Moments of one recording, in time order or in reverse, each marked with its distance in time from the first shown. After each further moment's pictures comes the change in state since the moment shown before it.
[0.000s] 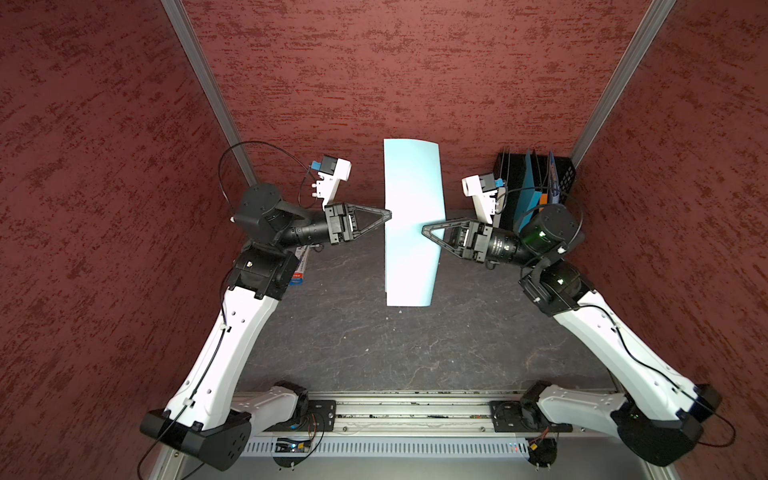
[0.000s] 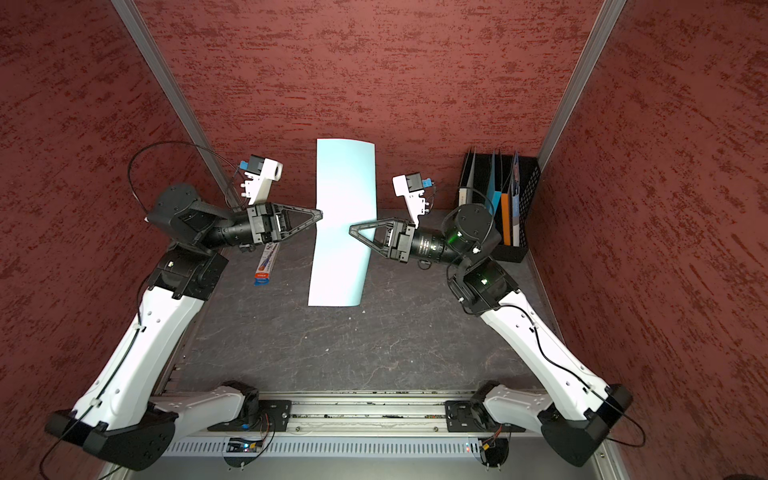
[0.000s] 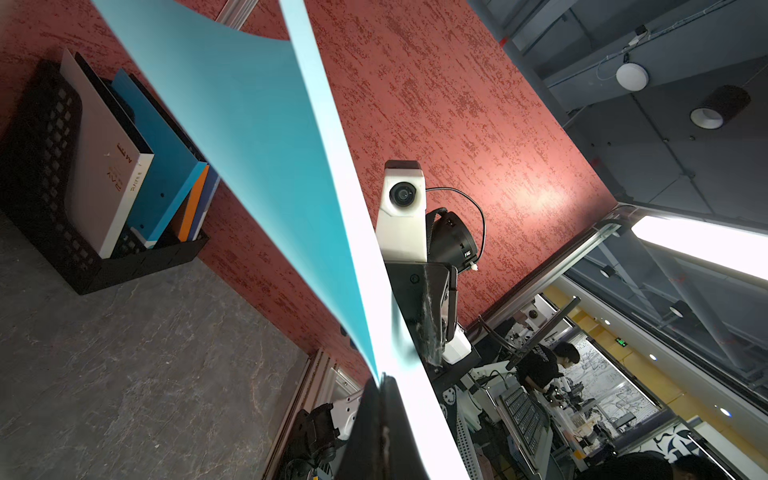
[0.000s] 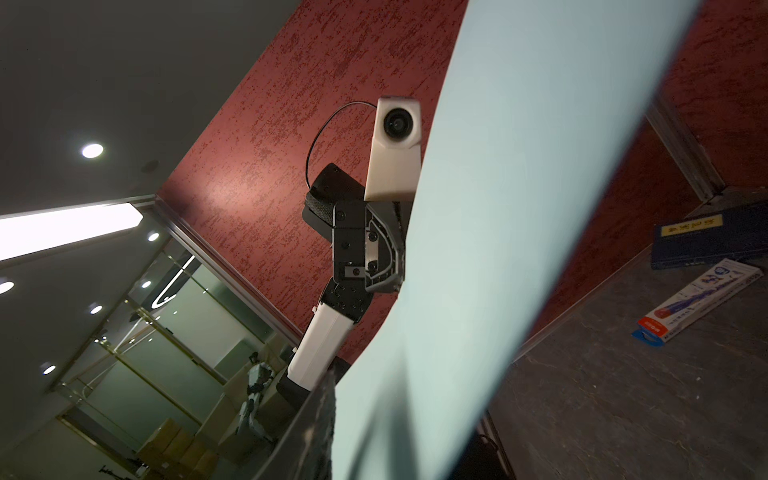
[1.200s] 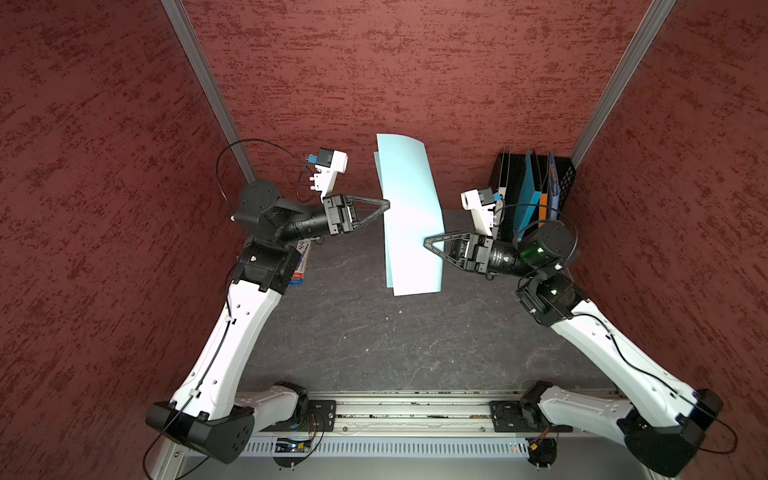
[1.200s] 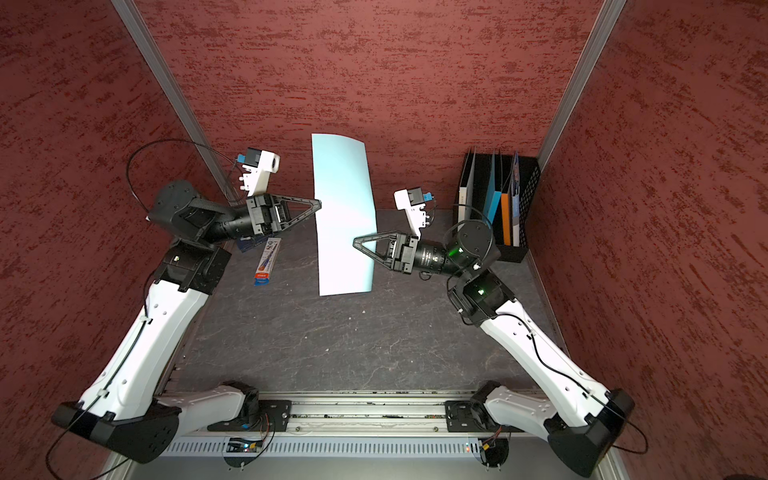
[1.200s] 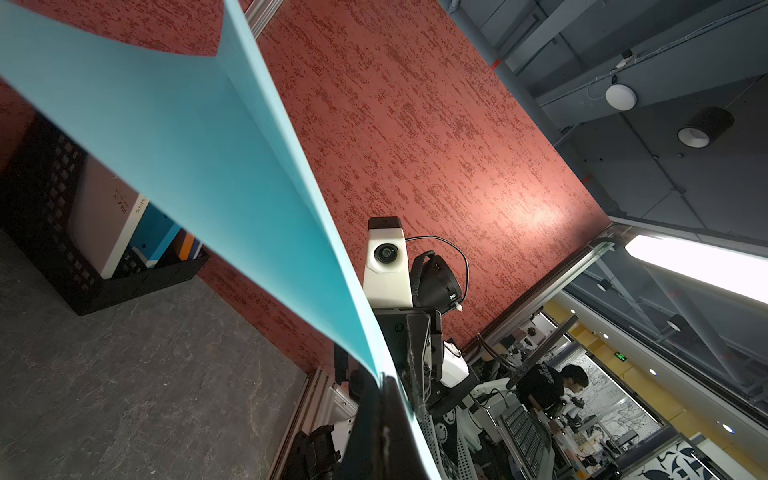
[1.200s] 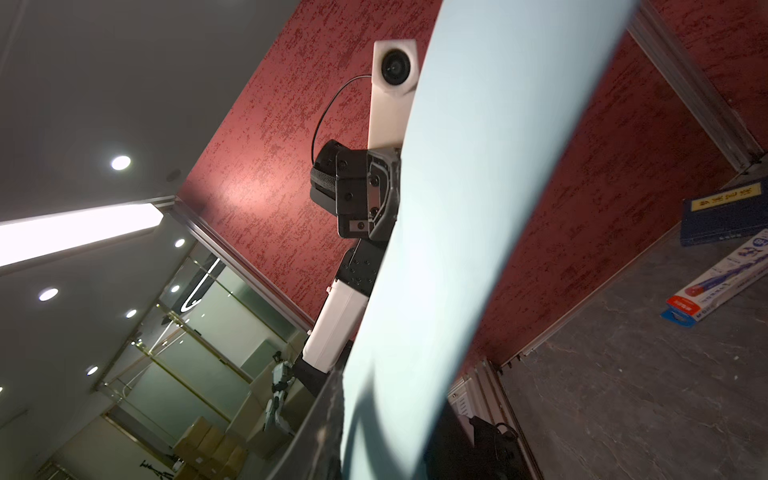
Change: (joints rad) left arm 0.021 0.032 0.002 0.108 -0.014 -0.077; right arm 0.006 -0.060 -0.161 0.144 -0.013 0.090
